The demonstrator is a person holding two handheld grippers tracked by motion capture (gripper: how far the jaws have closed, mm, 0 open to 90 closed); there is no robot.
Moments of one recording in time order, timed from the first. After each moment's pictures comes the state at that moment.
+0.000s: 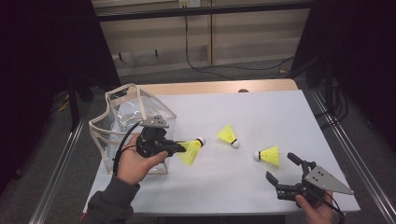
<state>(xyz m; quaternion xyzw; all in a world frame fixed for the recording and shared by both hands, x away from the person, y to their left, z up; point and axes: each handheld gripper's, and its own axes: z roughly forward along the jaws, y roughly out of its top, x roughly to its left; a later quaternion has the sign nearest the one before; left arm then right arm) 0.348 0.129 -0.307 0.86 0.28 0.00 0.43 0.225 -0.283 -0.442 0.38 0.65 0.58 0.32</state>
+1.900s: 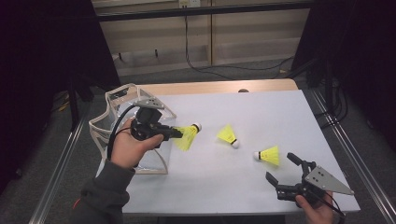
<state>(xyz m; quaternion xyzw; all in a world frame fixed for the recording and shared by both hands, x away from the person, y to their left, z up) 0.369 0.133 -0.271 0.86 0.30 0.01 0.42 0.225 -0.283 -0.440 0.38 0.65 0.58 0.32</state>
